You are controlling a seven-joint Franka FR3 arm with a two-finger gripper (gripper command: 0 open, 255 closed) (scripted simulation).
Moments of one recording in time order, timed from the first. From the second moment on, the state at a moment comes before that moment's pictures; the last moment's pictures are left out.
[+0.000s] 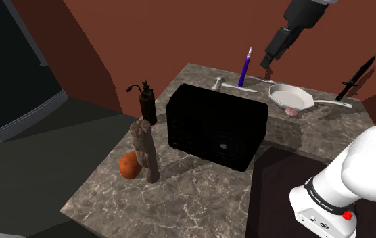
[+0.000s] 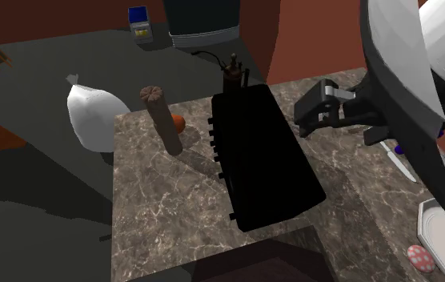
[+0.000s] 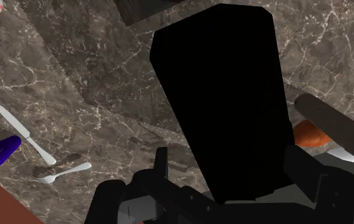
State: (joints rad) arm 0.02 -0.82 0.06 -2.31 0.12 1.71 -0.09
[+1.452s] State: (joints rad) arm 0.09 -0.39 0.45 -2.17 0.19 2.07 0.22
